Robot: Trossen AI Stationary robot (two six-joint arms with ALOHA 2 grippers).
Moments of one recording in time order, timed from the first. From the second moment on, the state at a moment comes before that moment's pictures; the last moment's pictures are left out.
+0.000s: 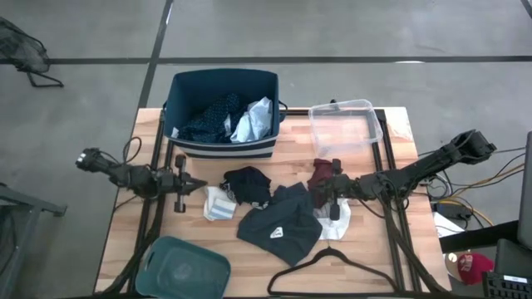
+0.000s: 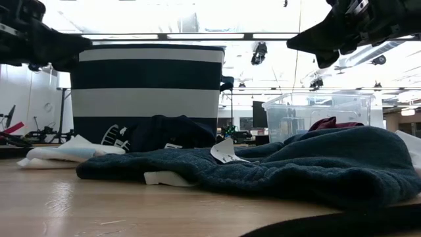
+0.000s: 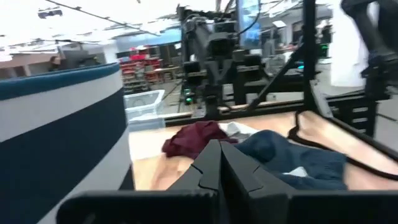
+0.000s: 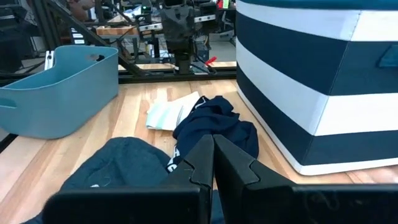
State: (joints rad) left arm -0.39 0.00 0.01 0.05 -0.43 0.17; right arm 0.33 1.05 0.34 0.53 0.45 0.11
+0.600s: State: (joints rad) left arm -0.33 0.02 0.01 0.04 -0.26 0.07; right arm 0.33 1.05 0.33 0.53 0.45 0.13
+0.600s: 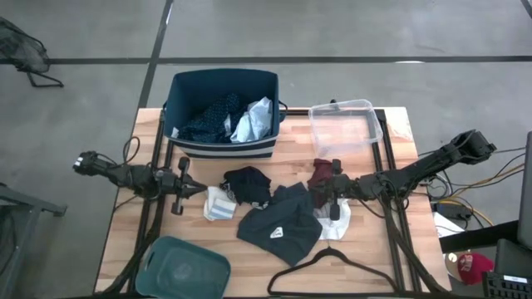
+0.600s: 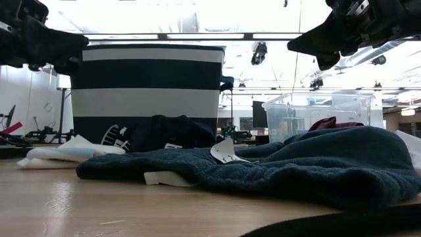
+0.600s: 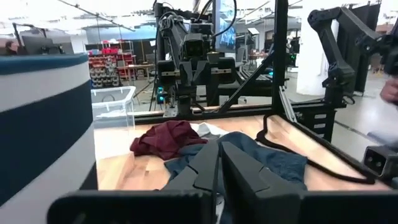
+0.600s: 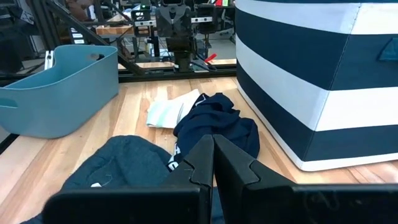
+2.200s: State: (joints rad) left arm -0.33 0.02 0.03 0.12 -0.28 0.21; right arm 0.33 1.05 0.33 0.53 0.45 0.17
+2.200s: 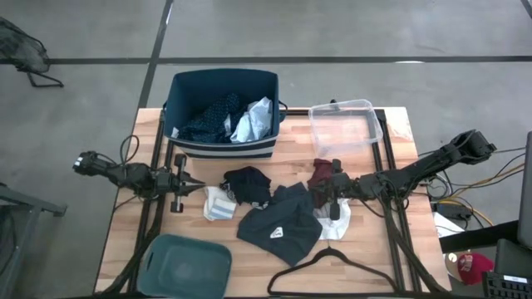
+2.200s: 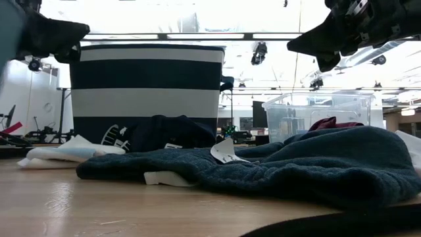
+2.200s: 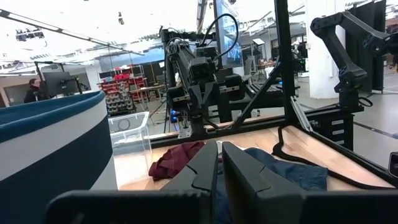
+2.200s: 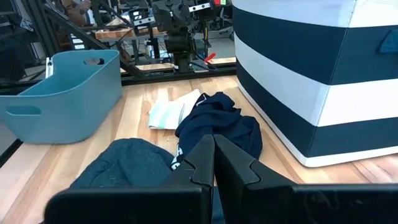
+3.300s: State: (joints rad) left arm -0.33 0.03 0.03 0.12 -0.28 0.21; right arm 0.35 1.64 0.96 -0.17 0.34 0.25
